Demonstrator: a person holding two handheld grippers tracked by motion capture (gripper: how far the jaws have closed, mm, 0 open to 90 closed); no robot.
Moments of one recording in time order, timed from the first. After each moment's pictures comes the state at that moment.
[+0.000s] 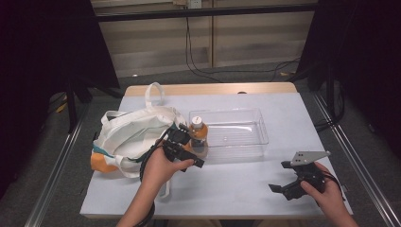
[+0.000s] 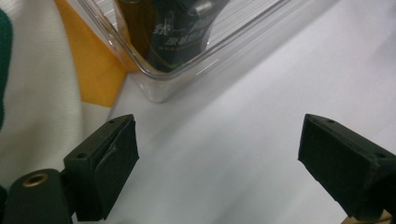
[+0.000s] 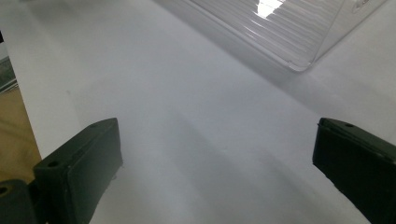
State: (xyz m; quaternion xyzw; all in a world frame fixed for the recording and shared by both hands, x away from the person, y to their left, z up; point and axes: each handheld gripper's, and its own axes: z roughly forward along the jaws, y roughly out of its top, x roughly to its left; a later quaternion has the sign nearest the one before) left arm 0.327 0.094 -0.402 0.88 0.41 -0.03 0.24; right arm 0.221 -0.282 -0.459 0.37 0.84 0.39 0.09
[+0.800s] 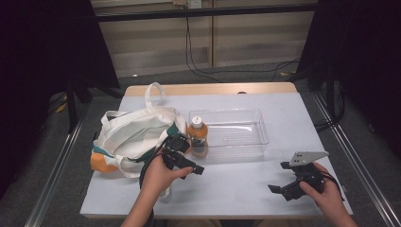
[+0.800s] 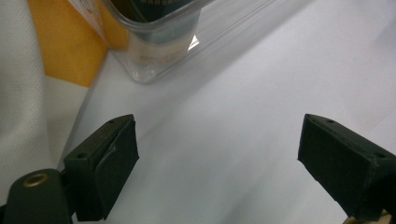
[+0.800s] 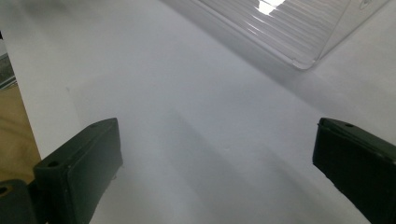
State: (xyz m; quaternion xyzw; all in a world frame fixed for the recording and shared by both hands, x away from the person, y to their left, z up) left arm 0.316 0.100 -0.424 0.88 0.41 -0.04 0.25; right arm 0.221 -0.280 -0.460 0.37 0.84 0.38 0.09
